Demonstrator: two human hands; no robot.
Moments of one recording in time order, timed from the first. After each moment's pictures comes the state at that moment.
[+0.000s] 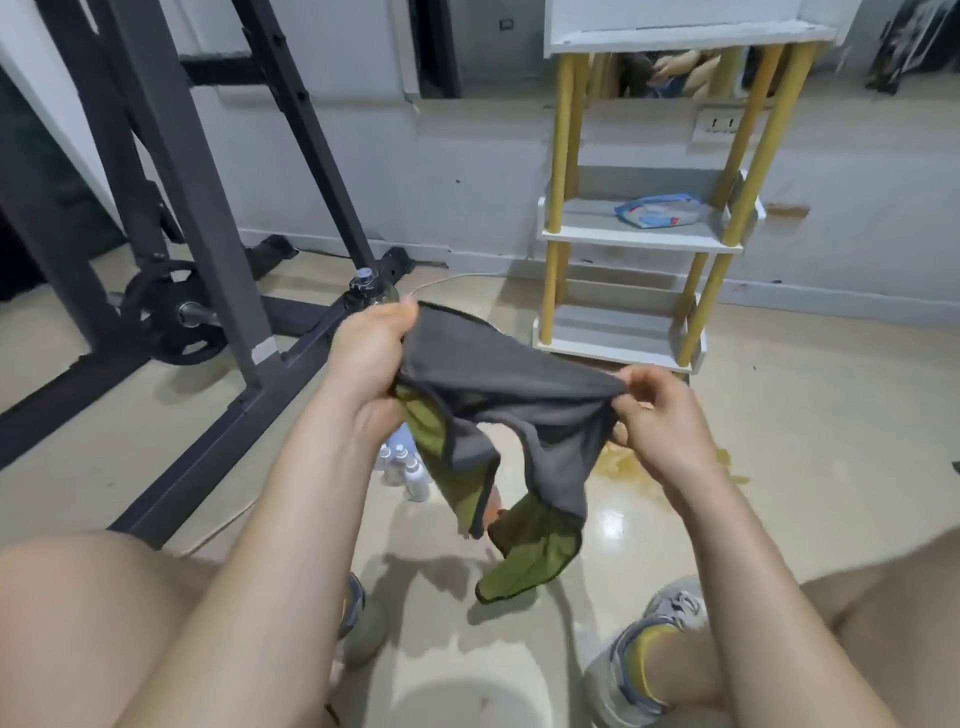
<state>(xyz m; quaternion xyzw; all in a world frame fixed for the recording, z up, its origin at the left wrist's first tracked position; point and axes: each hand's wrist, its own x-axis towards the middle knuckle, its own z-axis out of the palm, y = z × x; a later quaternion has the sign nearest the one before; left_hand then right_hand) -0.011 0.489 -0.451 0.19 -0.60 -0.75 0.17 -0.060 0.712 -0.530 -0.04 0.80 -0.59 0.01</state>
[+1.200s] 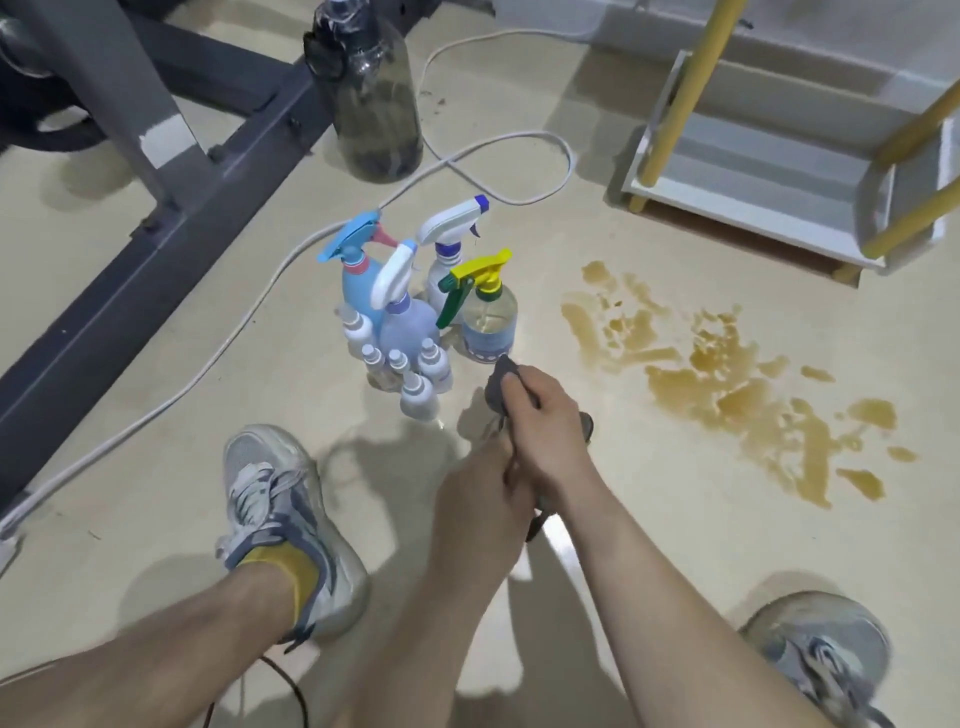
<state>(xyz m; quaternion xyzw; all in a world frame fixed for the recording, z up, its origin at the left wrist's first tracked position) -0.071 0.482 -0.755 0.26 -0.86 -0.43 0.00 -0.165 0.527 -0.799 -0.04 0.83 -0.52 0.19</state>
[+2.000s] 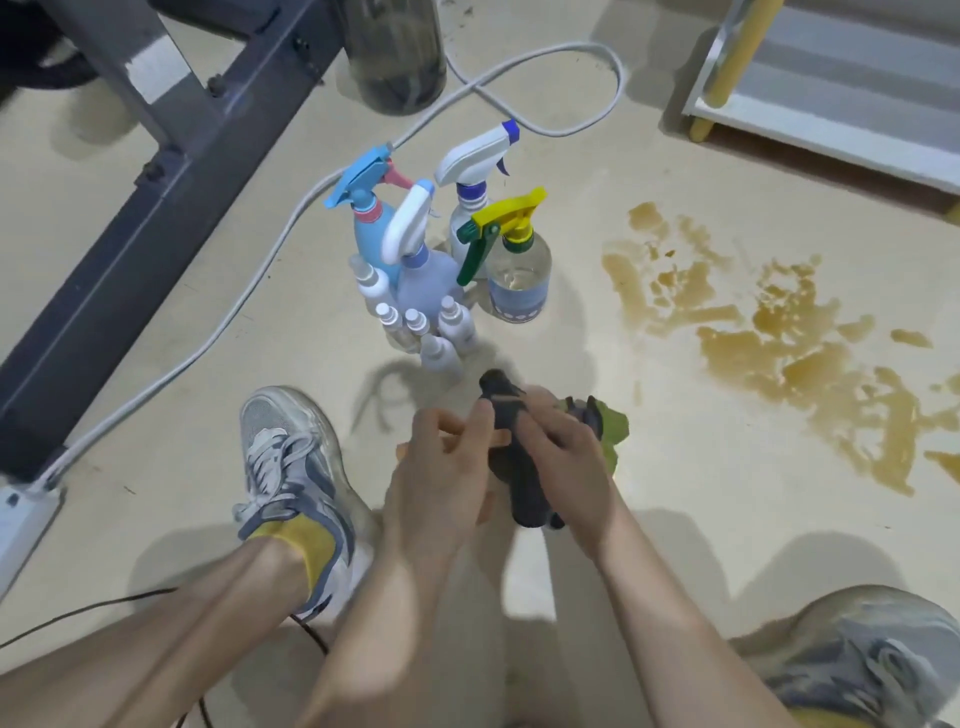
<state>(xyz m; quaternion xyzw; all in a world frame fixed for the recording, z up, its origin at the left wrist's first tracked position) -0.070 0.447 -0.741 0.50 -0.66 -0.55 -0.10 -0.128 0.549 -0.814 -0.04 0.70 -0.64 0.33</state>
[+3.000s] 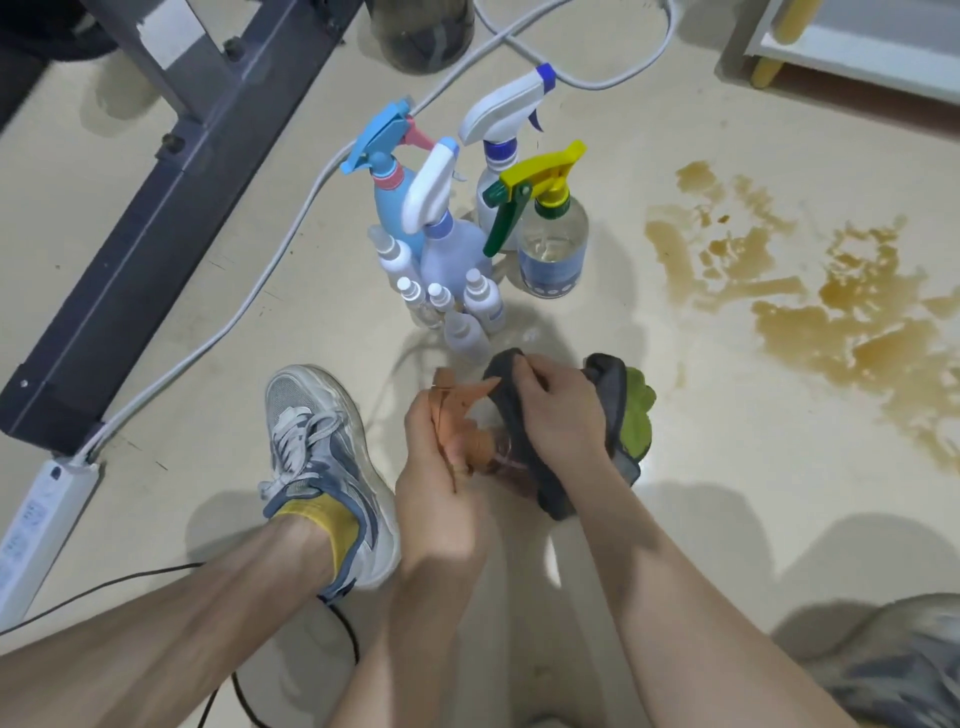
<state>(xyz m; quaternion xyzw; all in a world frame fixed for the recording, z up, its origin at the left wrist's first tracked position) -0.035 0.444 -0.791 0.44 -0.77 -0.46 0.06 -0.145 0.500 -0.859 -0.05 0.86 -0.42 0.28</state>
